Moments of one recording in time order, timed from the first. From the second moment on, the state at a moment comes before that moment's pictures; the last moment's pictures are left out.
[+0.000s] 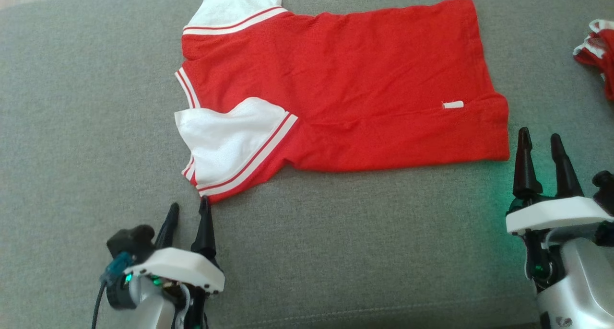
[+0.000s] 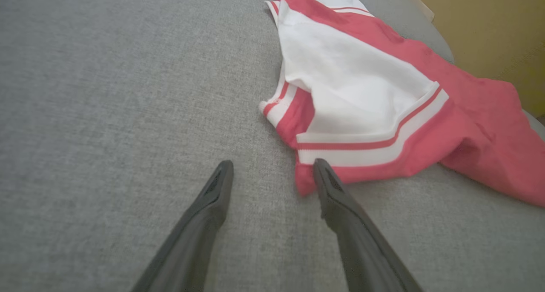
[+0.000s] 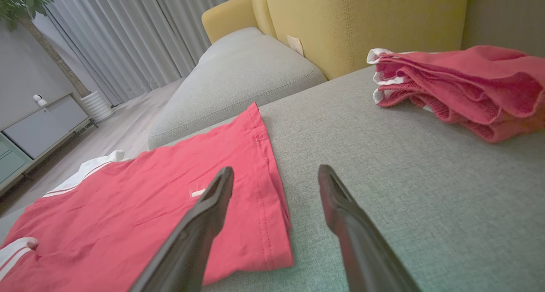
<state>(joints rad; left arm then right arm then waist) -0.10 0.04 -0.23 0.42 -0.46 0.06 -0.25 -0.26 -0.17 0.01 0.48 0.48 0.13 -0.25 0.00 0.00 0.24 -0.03</state>
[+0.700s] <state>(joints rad) -0.26 0.05 -0.30 0.59 -0.49 -0.04 -0.22 -0.26 -0.17 0.00 0.52 0.47 0.13 -0.25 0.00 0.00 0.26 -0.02</state>
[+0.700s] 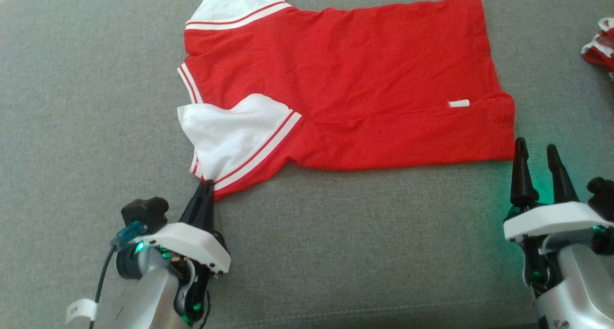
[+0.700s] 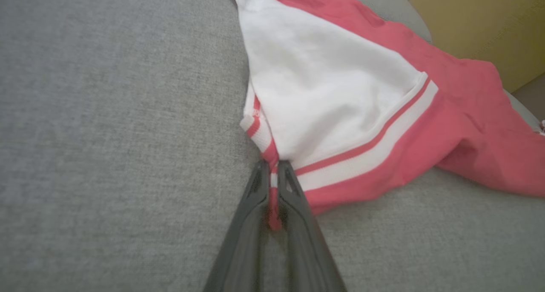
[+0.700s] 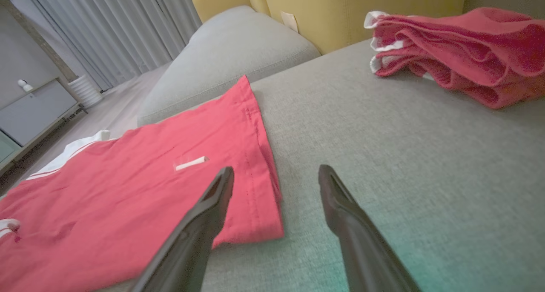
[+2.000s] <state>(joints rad) -0.12 0.20 -0.38 0.37 -0.43 -0.02 -0.12 -0.26 -0.25 0.08 0.66 0.57 0.13 -0.06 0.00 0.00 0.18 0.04</state>
